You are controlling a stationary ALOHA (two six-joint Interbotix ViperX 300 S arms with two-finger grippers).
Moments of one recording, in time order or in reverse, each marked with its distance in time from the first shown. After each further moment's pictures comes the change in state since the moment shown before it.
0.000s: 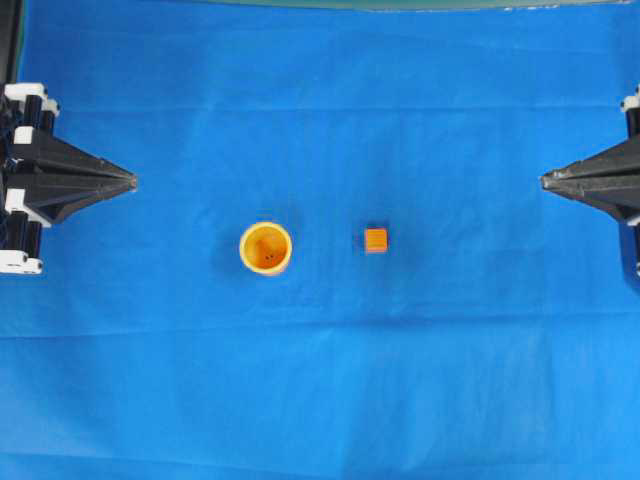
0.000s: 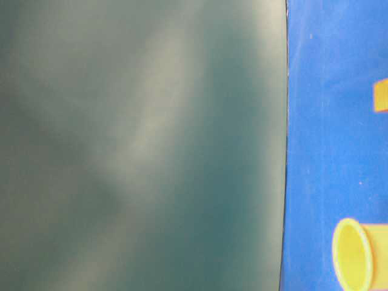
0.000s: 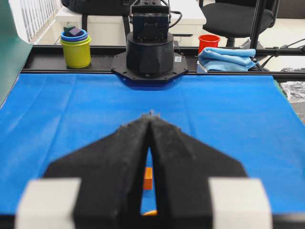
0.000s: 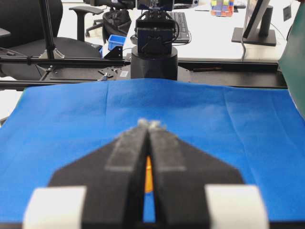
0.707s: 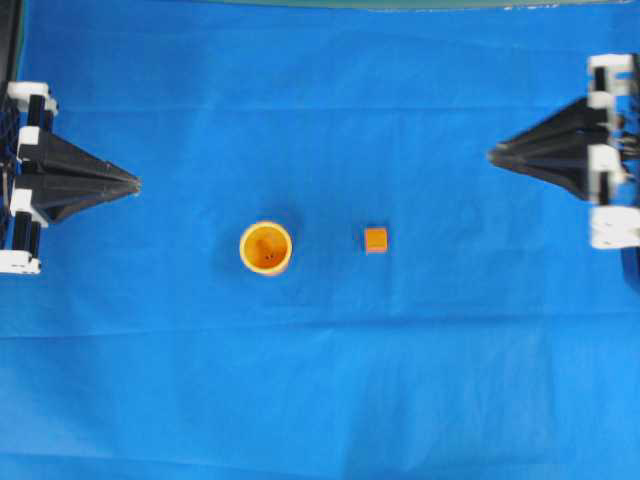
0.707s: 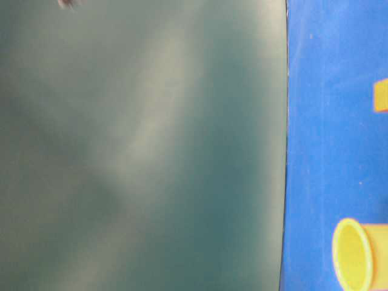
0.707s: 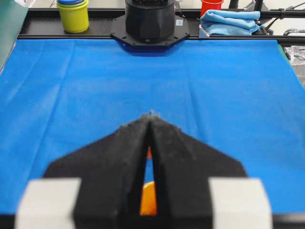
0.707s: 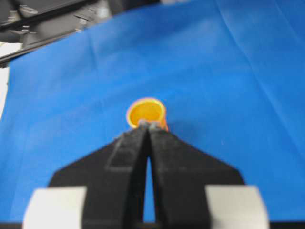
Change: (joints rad) left arm 0.000 -0.005 -0.060 0.006 0.202 -0.003; right arm -0.081 0.255 -0.350 0.002 0.474 0.327
